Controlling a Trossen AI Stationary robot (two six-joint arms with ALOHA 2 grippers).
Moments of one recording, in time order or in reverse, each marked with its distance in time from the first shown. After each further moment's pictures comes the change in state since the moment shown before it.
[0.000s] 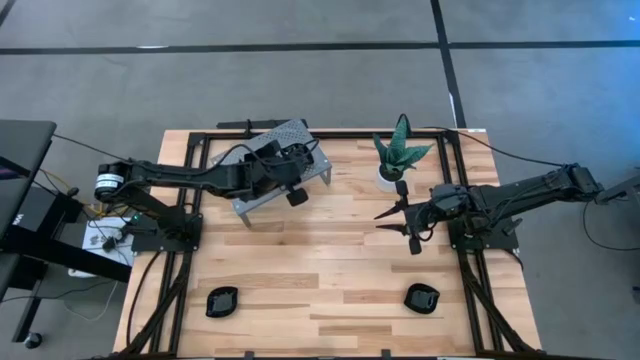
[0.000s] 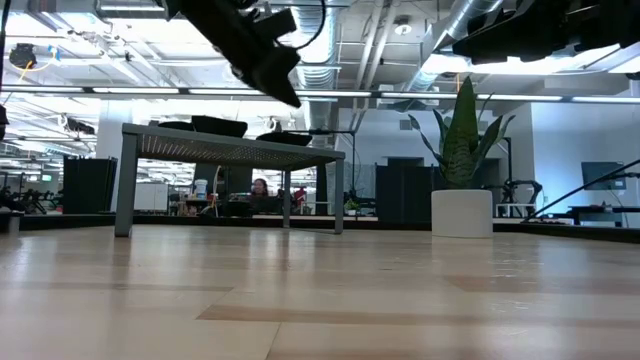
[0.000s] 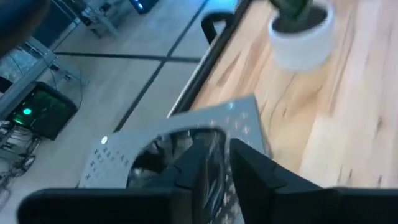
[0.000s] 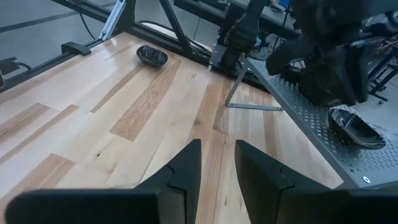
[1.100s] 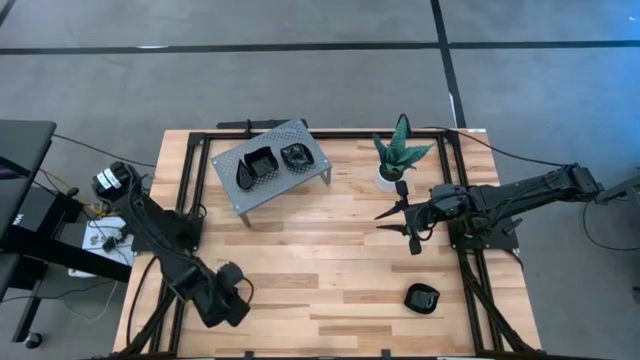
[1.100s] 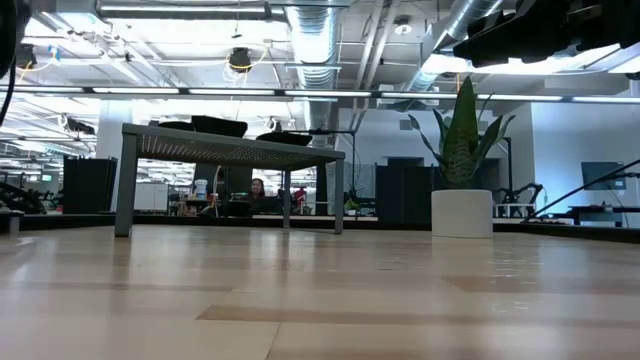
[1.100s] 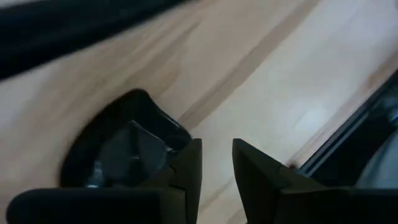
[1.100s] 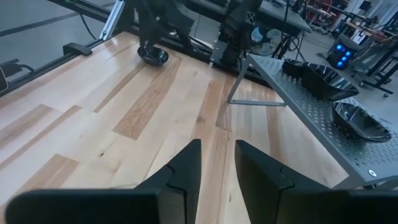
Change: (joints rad) left arm -1.003 -0.006 -0.159 -0.478 0.442 -1.870; right arm 0.000 0.000 0.000 -0.011 0.000 0.029
